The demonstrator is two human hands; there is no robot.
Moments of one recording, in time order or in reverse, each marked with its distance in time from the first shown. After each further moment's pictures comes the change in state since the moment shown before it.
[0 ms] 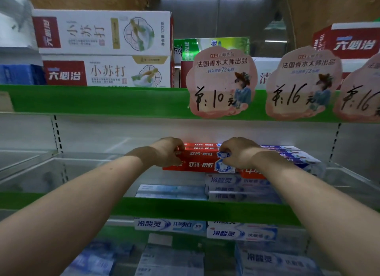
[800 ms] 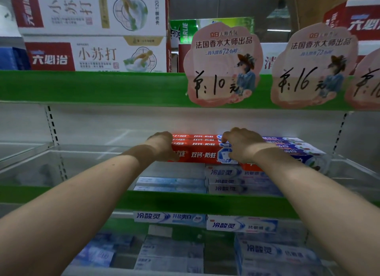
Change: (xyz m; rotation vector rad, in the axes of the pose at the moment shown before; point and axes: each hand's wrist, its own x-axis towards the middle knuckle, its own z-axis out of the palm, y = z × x) left_hand 0.015 -0.008 0.017 0.000 0.018 -0.192; right_hand 0.002 0.003 0.010 -0.137 0.071 0.014
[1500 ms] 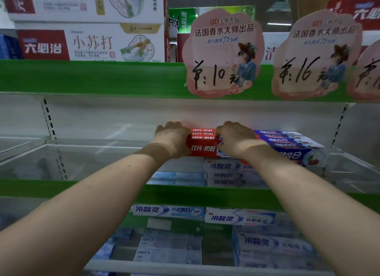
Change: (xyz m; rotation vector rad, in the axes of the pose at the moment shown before) left_hand -0.002 0.028 0.011 0.257 0.226 0.192; right_hand 0.006 -0.015 0.008 0.017 0.126 -0.005
